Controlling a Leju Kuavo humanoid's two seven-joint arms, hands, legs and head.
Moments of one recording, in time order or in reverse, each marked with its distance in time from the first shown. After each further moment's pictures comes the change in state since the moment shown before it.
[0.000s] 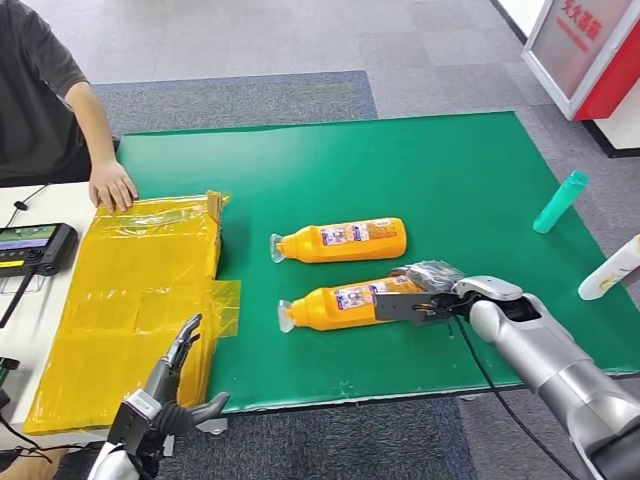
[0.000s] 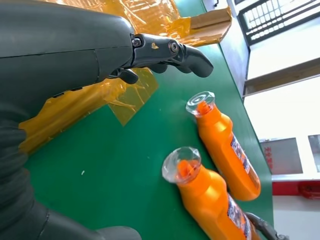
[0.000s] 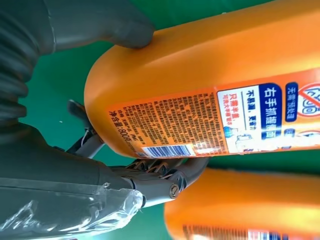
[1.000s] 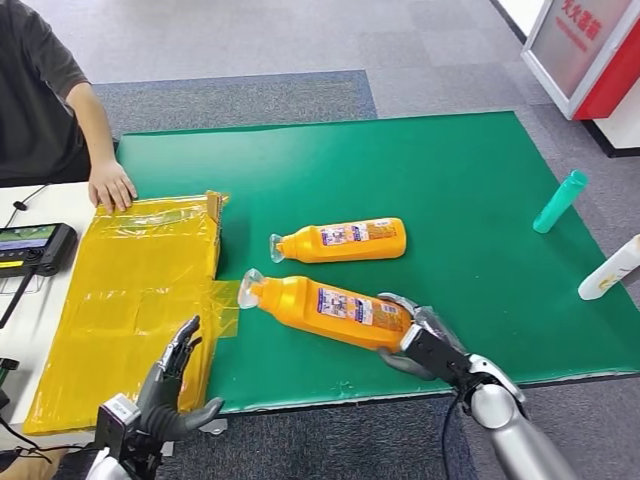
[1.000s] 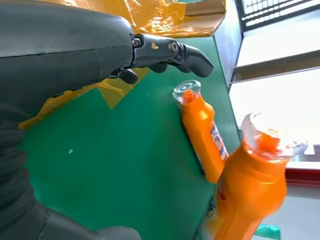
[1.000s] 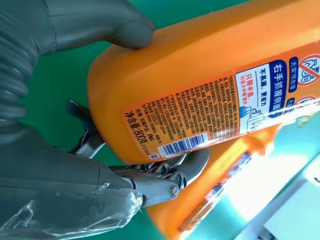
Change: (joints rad) left arm 0.028 0.000 0.002 -0.053 0.114 -0.141 0.000; right arm 0.509 0.167 -0.457 -0.287 -0.246 -0.165 -0.281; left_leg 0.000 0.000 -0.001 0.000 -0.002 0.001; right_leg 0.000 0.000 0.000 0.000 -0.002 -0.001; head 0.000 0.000
